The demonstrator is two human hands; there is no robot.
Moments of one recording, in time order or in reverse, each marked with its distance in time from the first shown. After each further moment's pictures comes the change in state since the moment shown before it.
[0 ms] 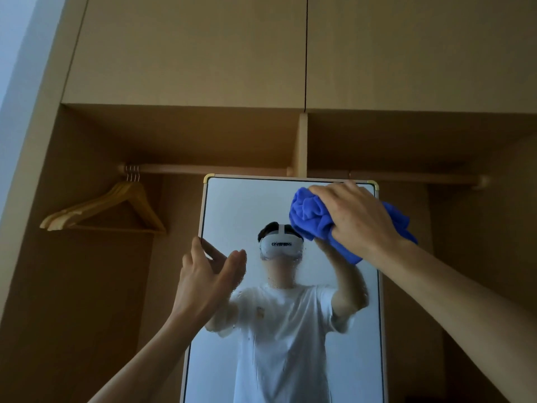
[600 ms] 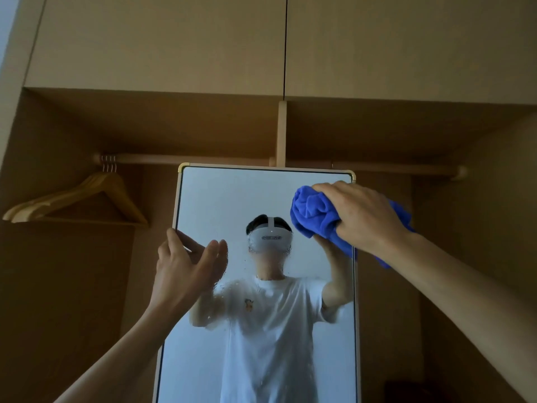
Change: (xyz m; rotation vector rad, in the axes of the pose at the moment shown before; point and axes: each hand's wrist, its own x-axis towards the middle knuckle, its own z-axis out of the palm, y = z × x) left_hand 0.000 0.005 0.013 0.054 0.077 0.005; right_hand -0.027 0.034 -0.012 0.062 -0.077 0.057
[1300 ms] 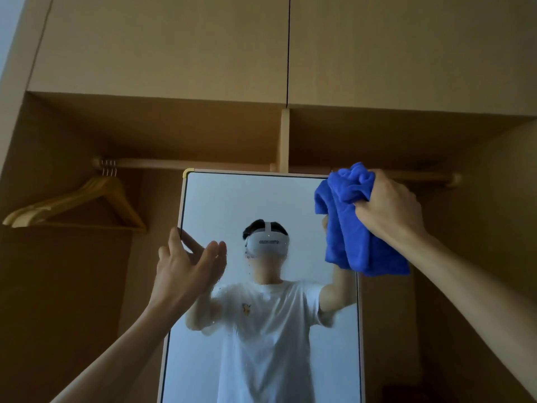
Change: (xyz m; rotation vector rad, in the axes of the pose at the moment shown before) left_hand 0.003 0.003 -0.014 -0.044 -0.053 -0.004; right_hand 0.001 0.018 -0.012 0.173 0.156 0.521
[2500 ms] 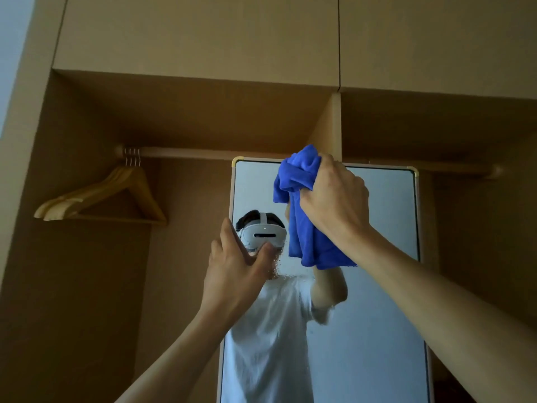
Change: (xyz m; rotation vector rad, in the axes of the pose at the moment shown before) left_hand 0.009 -0.018 -0.015 -0.127 -0.078 0.145; right_hand -0.018 -0.172 0.086 -0.024 0.084 -0.101
